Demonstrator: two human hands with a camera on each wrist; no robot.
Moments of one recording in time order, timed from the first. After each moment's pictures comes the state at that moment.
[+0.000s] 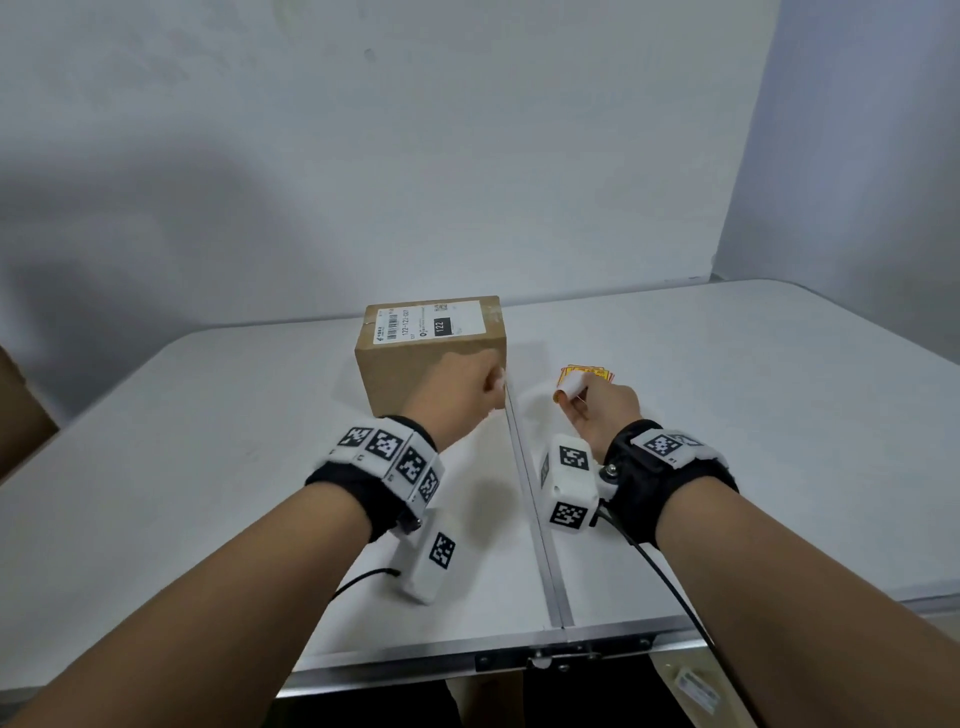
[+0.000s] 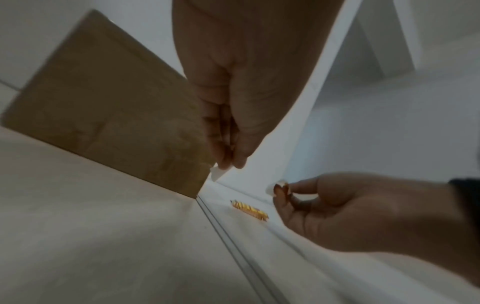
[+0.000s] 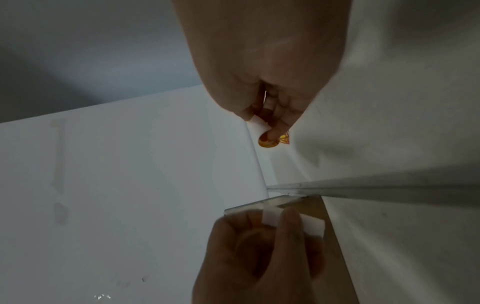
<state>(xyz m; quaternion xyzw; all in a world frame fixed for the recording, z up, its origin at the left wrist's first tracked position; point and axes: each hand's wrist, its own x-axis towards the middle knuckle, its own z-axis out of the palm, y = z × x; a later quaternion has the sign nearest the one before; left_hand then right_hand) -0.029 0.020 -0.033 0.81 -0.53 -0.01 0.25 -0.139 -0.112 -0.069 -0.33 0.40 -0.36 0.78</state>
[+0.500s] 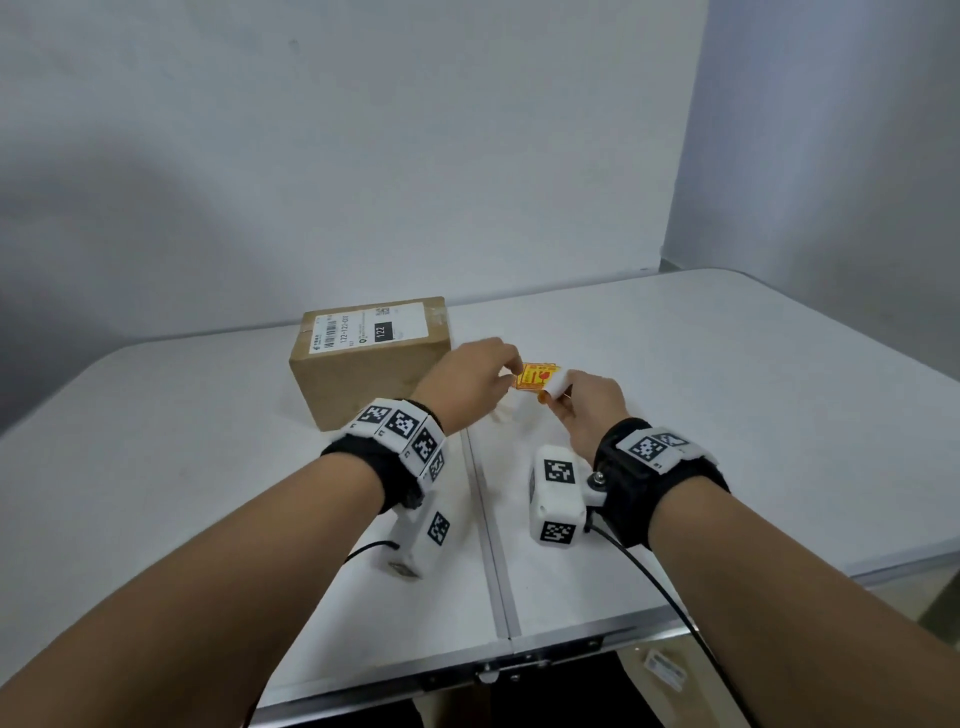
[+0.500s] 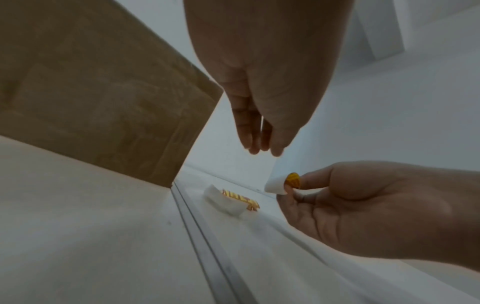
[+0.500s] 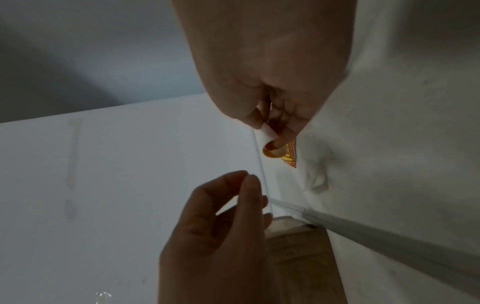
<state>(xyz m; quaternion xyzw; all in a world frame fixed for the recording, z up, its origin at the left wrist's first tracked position) -0.042 -0.049 -0.044 0.73 -0.65 0.04 0.18 -0.171 -0.132 -0.065 -0.40 0.44 -0.32 0.74</state>
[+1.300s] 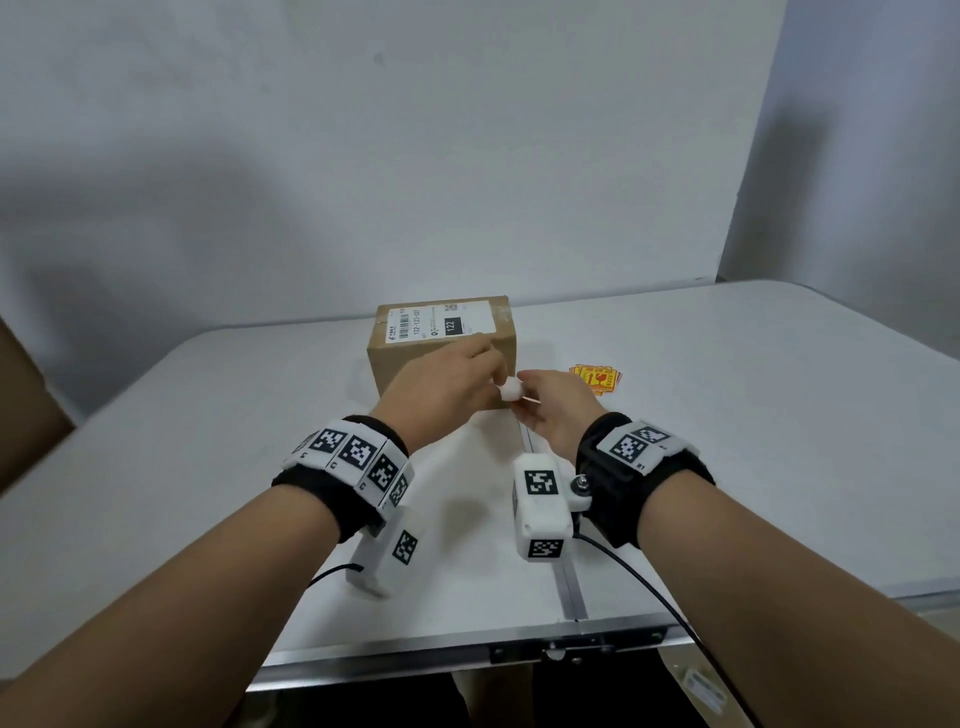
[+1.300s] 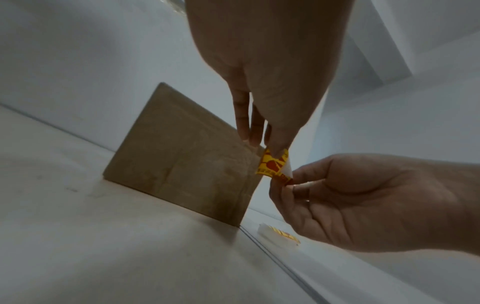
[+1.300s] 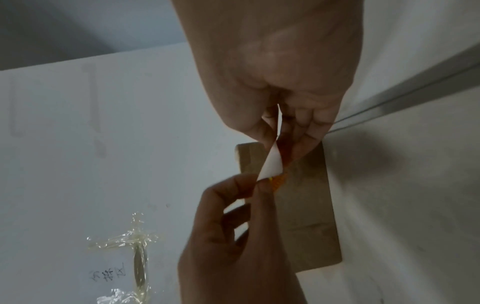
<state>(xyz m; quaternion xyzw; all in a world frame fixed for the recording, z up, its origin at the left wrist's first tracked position) -0.011 0.050 -0.026 0.72 -0.65 0.16 0.17 -0.117 -0.061 -0.046 -0.45 0.34 -0.25 0.79</state>
